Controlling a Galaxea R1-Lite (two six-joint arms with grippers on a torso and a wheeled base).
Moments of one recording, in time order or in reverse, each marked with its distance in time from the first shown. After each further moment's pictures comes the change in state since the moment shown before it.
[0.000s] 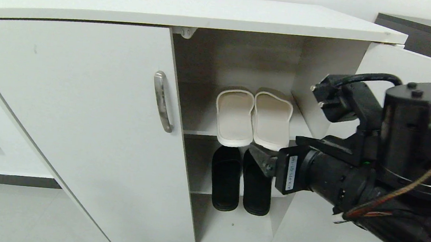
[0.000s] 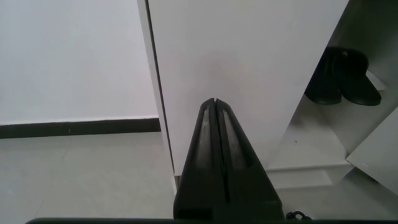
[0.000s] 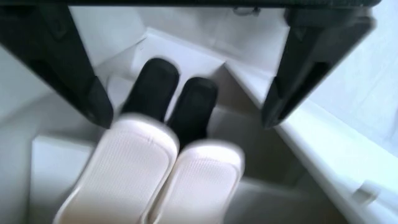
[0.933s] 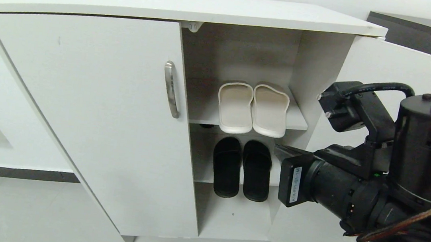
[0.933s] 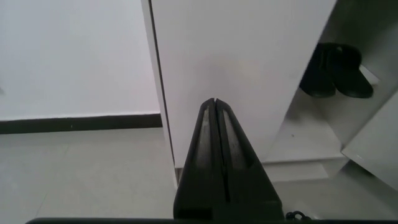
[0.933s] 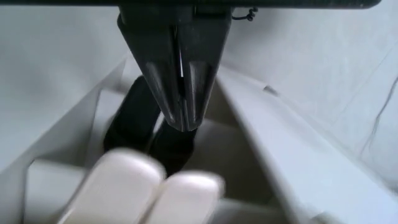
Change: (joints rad) left arm 0.000 0.000 0.000 0.001 -0.001 -0.001; right arm 0.021 -0.020 0.042 -0.010 0.003 0.001
